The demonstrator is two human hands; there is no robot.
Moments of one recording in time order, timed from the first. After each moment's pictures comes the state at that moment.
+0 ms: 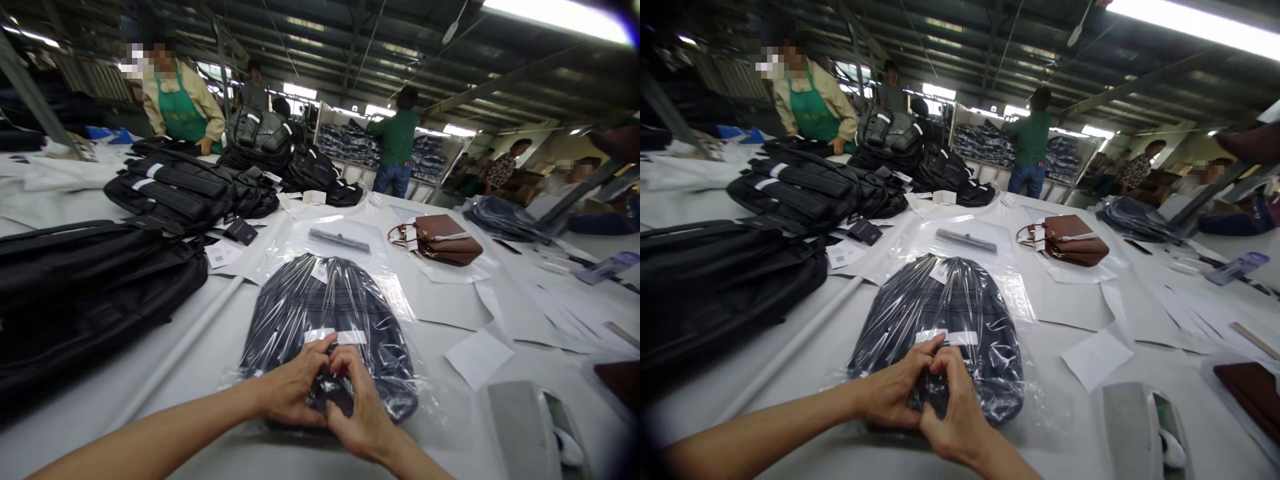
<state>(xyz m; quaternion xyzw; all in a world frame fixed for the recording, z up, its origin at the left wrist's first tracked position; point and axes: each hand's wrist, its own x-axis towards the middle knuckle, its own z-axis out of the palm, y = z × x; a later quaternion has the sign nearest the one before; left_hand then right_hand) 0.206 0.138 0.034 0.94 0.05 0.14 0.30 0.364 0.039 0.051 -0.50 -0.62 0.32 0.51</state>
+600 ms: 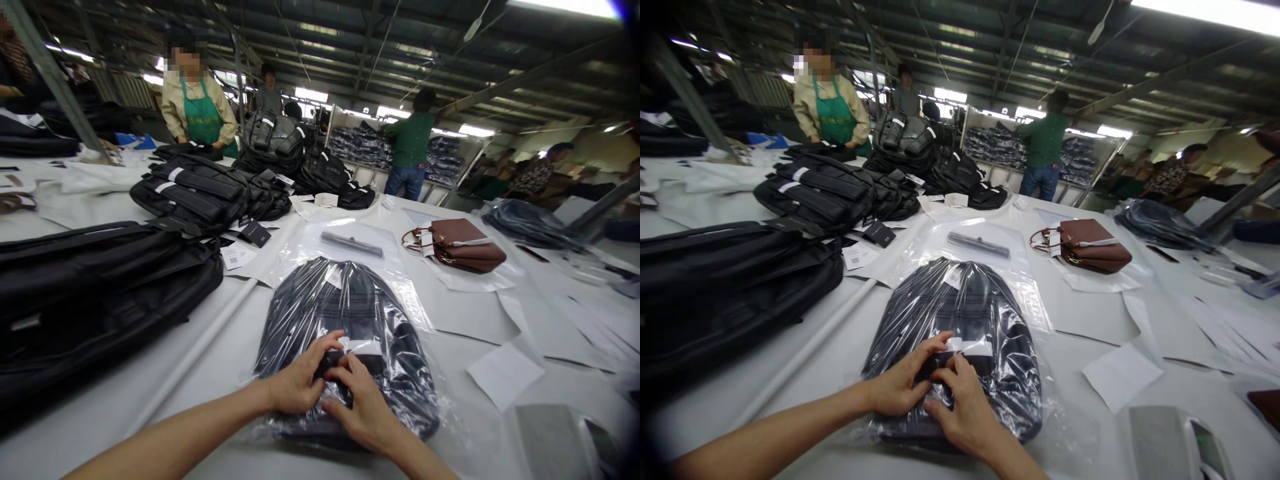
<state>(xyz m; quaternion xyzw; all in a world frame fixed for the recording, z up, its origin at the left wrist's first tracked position) 0.196 0.147 0.031 0.84 0.12 0.25 0.46 0.365 0.062 0.023 -0.55 -0.71 0.31 0.31</state>
